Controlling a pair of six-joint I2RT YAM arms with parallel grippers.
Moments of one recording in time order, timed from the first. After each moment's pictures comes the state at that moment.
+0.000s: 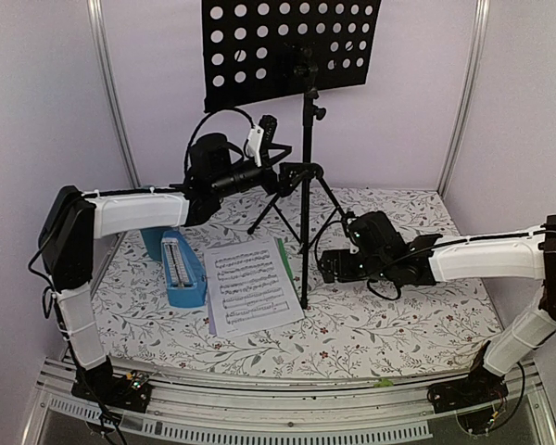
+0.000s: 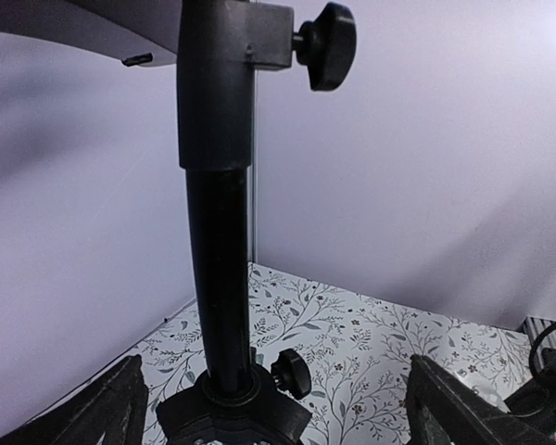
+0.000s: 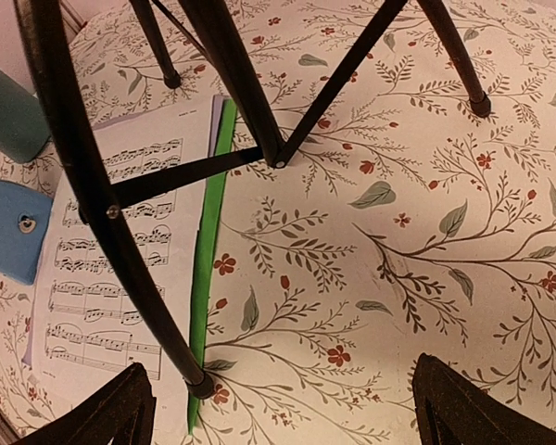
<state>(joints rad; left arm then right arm) -0.67 1.91 1.44 0.56 0.41 -0.07 0.86 1.55 0.92 -0.13 0.26 0.56</state>
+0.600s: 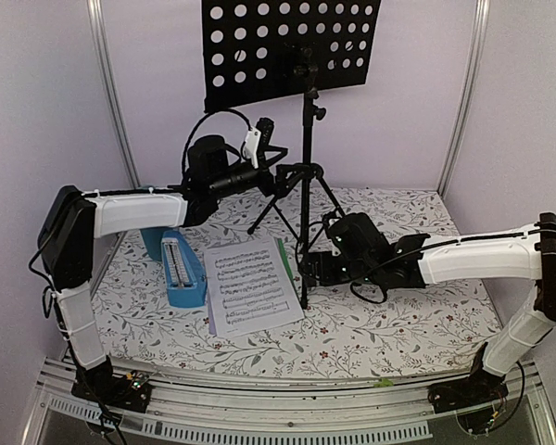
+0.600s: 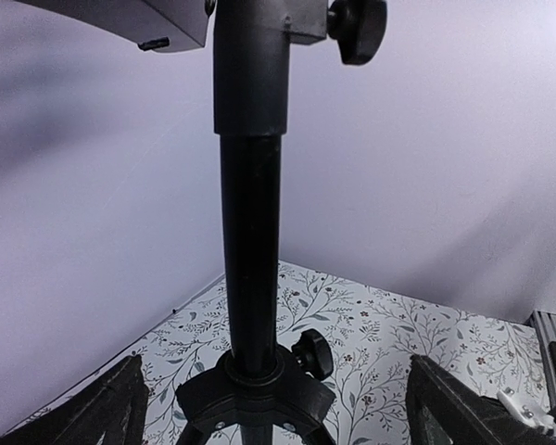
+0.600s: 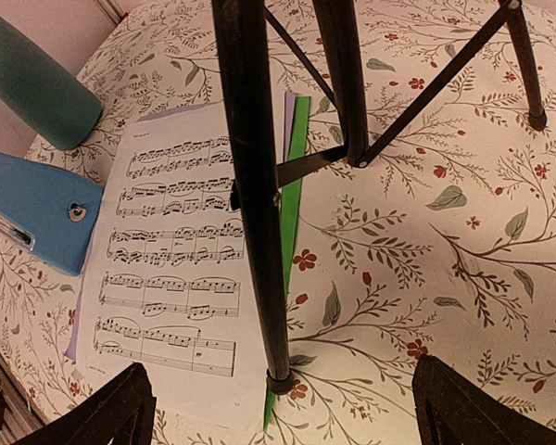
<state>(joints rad) -0.65 1.91 1.42 0.56 0.42 -0.06 0.97 1.57 1.00 -0.16 0.28 0.61</state>
